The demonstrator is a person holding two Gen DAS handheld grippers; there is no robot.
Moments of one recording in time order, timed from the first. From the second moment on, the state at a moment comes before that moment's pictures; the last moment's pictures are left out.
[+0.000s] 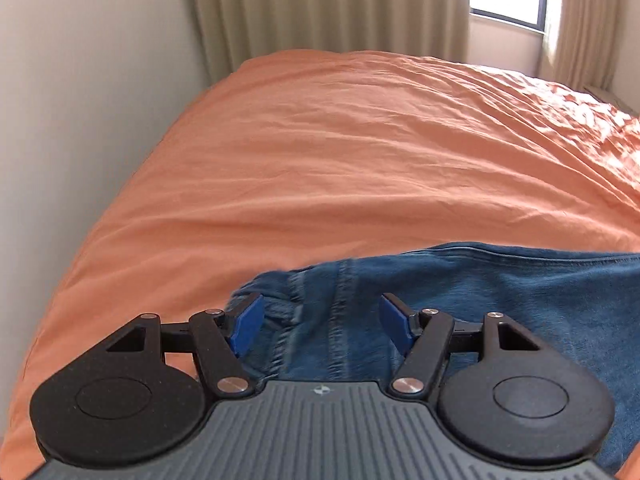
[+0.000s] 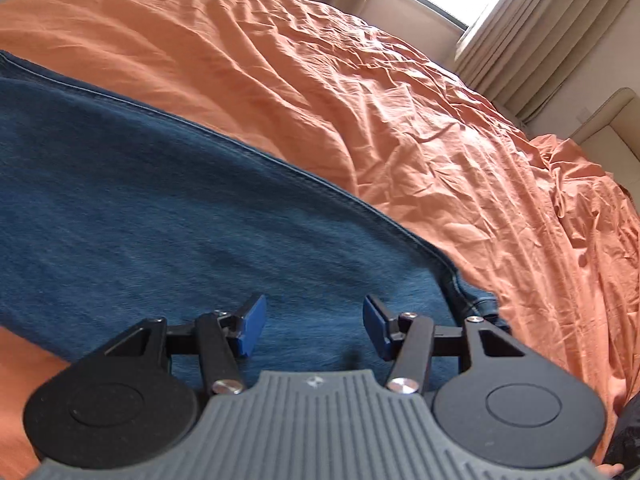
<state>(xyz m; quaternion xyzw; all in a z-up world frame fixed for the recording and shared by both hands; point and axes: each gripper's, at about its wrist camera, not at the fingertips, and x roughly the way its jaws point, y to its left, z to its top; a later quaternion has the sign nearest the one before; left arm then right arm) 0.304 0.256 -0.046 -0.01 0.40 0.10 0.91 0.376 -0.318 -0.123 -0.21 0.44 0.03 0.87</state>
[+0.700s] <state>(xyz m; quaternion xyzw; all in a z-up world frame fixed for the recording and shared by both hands) 0.361 0.314 -0.136 -0.13 0.44 0.12 0.88 0.369 -0.259 -0.141 -0.21 0.46 0.02 0.86</state>
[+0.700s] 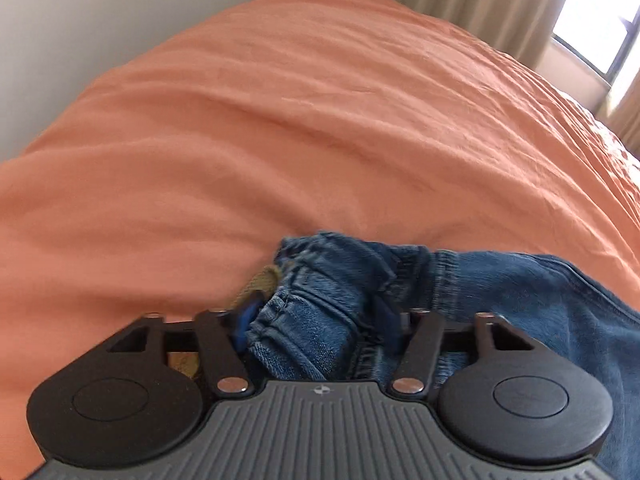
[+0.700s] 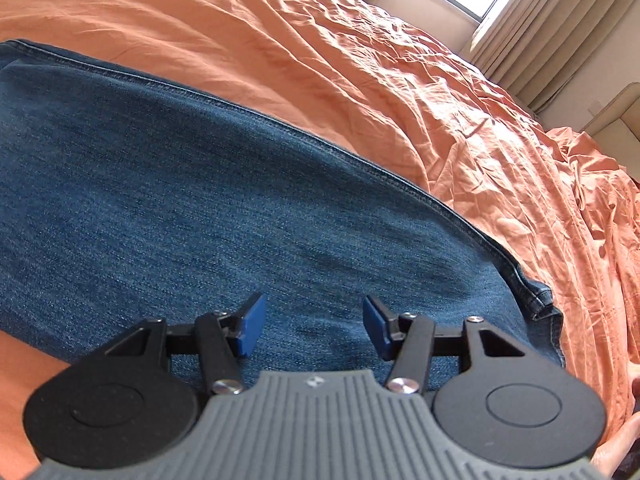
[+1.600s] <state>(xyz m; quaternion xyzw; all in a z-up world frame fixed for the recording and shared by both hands) 0.295 0.207 -0.053 -0.01 0.34 0.09 0.94 0.340 -0.545 -0.102 0.28 0.38 -0.12 0.87</state>
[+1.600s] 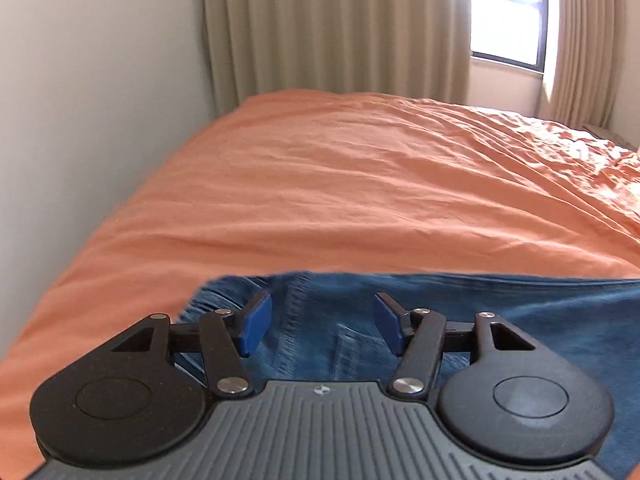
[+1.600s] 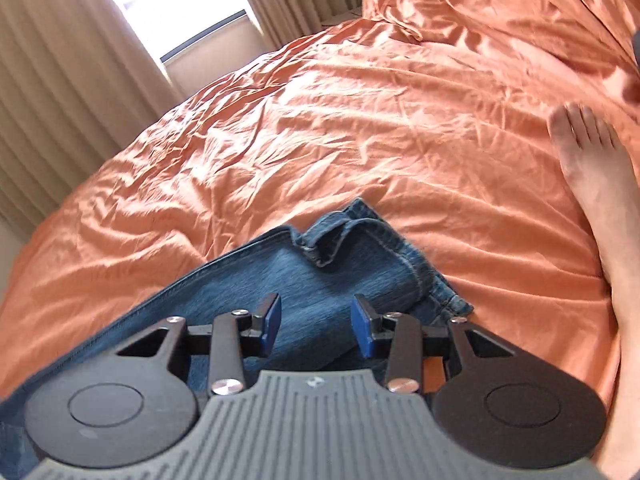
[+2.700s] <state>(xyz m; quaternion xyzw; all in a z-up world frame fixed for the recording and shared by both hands) 0.297 0.129 -0.117 0.06 0.46 0.08 0.88 0.299 -0.633 -0.143 0.36 0.35 -0.12 0.86</state>
